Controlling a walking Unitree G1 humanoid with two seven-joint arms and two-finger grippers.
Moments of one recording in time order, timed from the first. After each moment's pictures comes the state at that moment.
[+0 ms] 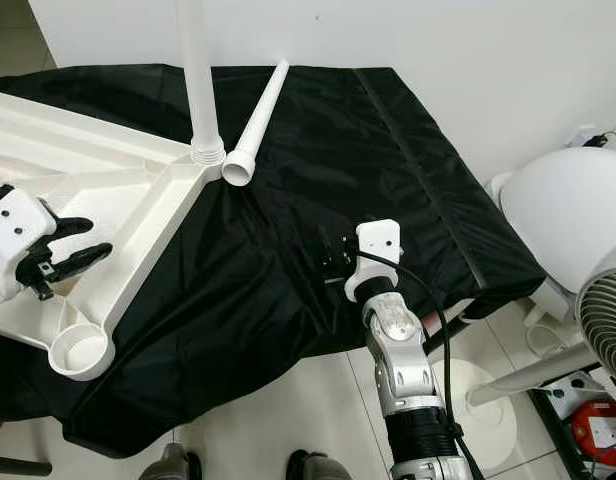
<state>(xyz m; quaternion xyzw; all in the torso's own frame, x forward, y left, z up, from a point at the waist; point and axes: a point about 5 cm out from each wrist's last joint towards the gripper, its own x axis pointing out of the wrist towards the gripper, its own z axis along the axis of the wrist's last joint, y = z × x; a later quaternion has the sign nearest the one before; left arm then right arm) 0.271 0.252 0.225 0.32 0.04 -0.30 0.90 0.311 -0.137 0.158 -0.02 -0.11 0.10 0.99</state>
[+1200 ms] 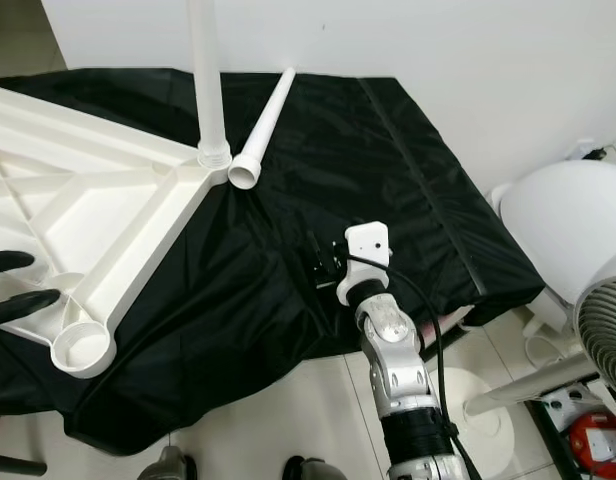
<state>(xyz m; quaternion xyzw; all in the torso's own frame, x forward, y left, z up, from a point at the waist) 0.267 0.335 0.198 0.23 0.17 -0.36 0.89 0.311 -0.126 0.154 -0.03 -0.10 0.13 0.99</state>
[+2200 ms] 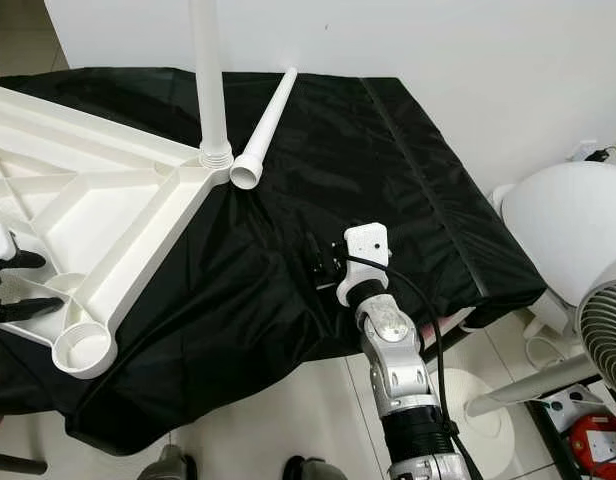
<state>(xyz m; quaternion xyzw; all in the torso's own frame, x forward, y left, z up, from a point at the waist) 0.299 0.325 0.192 0.36 0.24 -0.41 0.80 0.312 -0.127 0.152 -0.03 -0.09 0.13 0.99</state>
